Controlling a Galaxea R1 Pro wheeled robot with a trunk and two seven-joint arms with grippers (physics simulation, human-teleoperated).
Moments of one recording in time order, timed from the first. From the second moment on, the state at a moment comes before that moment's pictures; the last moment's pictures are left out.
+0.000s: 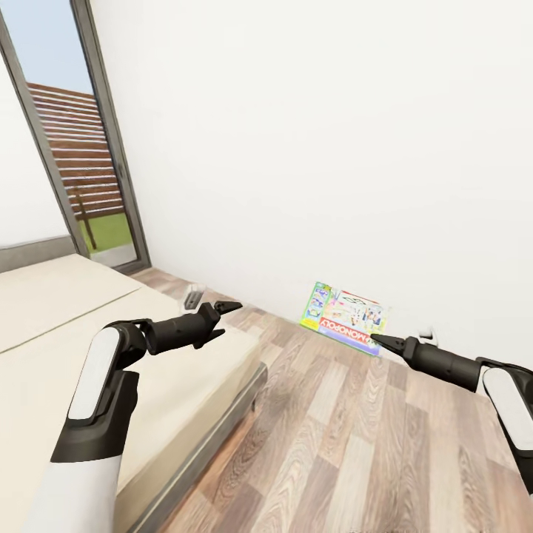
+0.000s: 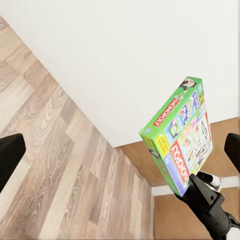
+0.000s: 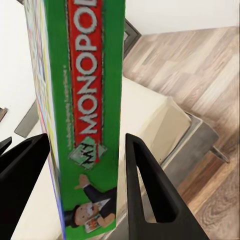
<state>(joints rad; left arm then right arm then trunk) -0.64 -0.05 0.03 -1.59 1.59 1.03 0.70 -0.50 -0.37 -0.21 -1.33 -0.79 1.01 0.60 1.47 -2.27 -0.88</state>
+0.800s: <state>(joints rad) -0.64 -0.05 0.03 -1.59 1.59 1.03 0.70 -0.50 -0.37 -0.21 -1.33 -0.79 1.01 0.60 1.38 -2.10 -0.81</state>
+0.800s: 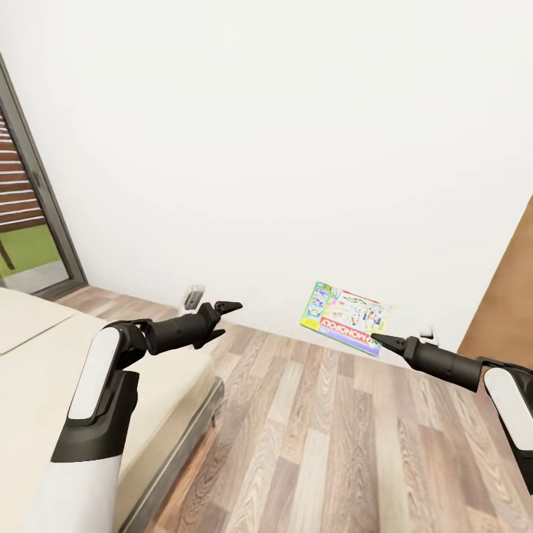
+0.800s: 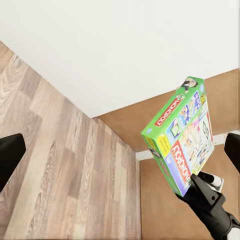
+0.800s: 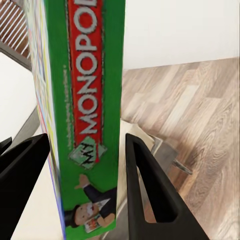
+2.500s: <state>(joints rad) -0.64 -0.05 0.03 -1.59 1.59 1.03 0.70 -0.50 -0.39 -0.21 -1.33 -0.79 1.01 0.60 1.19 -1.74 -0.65</state>
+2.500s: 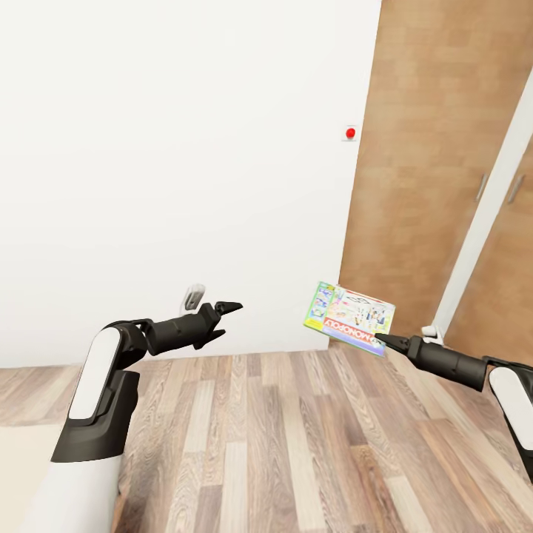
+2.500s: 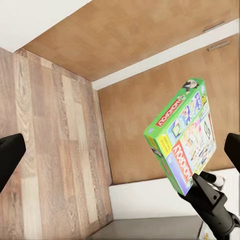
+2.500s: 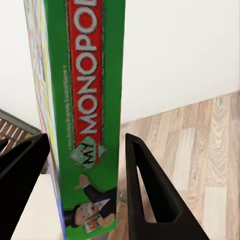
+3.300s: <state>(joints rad) -0.64 -0.05 0.03 -1.59 1.59 1.03 0.70 -0.50 -0.41 -0.25 -1.37 -0.79 1.04 0.60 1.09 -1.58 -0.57</state>
